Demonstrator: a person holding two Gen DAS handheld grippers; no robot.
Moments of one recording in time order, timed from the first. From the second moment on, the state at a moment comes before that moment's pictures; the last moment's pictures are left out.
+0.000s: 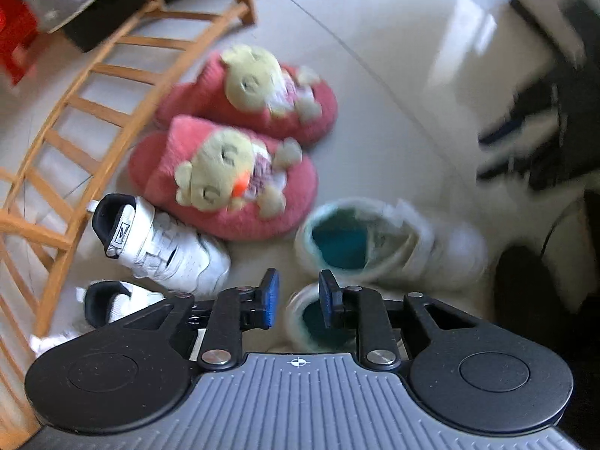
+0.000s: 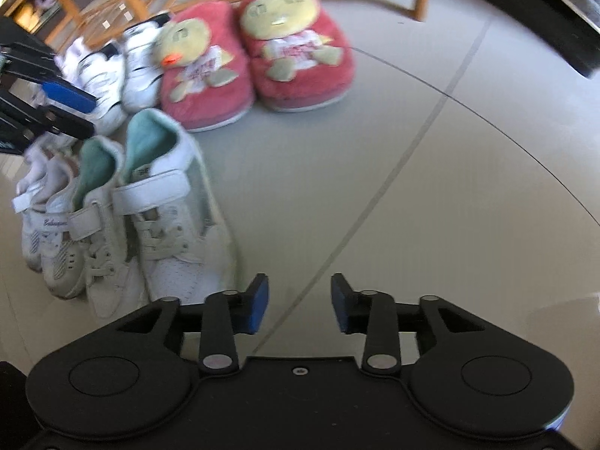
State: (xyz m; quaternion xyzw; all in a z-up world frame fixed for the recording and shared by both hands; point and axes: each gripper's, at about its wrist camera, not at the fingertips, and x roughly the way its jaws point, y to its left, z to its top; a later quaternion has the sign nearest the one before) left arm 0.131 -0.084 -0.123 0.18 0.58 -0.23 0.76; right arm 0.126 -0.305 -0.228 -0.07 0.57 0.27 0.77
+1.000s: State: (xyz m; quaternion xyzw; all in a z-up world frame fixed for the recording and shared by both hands) left arm 0.138 -0.204 -0.232 -0.01 0.64 -0.17 0.75; right arm 0.111 -0.399 -0.245 0.00 0.60 0.16 0.78
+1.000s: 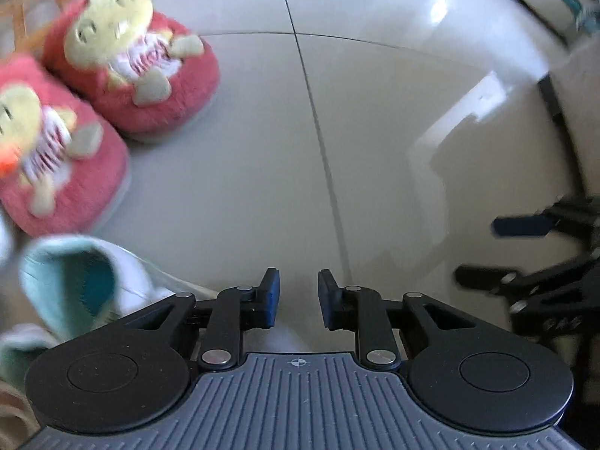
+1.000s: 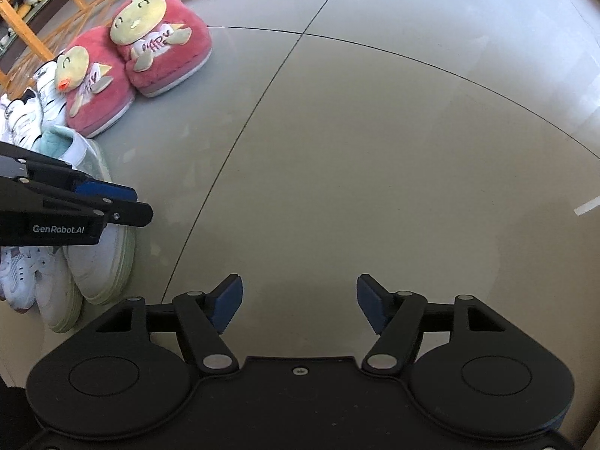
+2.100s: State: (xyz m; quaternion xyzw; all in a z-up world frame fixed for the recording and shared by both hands) left arm 0.119 -0.184 -0.230 0.00 0.64 -0.21 0.74; right arm 0.131 -0.418 -0.239 -0.07 0.61 0.14 0.78
